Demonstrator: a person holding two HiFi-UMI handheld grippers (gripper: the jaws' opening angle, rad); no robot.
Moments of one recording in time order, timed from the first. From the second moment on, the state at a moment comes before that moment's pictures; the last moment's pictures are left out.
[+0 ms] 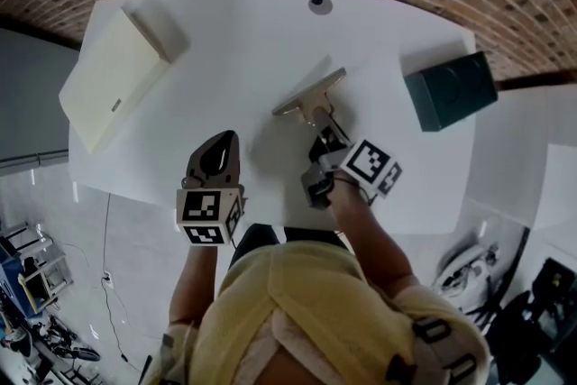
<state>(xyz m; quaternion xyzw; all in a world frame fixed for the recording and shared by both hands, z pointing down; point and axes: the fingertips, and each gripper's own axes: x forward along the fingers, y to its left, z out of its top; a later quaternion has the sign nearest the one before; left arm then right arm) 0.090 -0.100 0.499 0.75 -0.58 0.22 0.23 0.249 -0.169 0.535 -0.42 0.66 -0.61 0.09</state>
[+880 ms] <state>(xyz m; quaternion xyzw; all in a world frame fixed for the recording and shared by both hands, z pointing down) 0.020 -0.065 0.478 0.68 -0.67 0.15 0.25 0.222 -0.158 0.495 -0.36 0.73 -0.57 0.08</state>
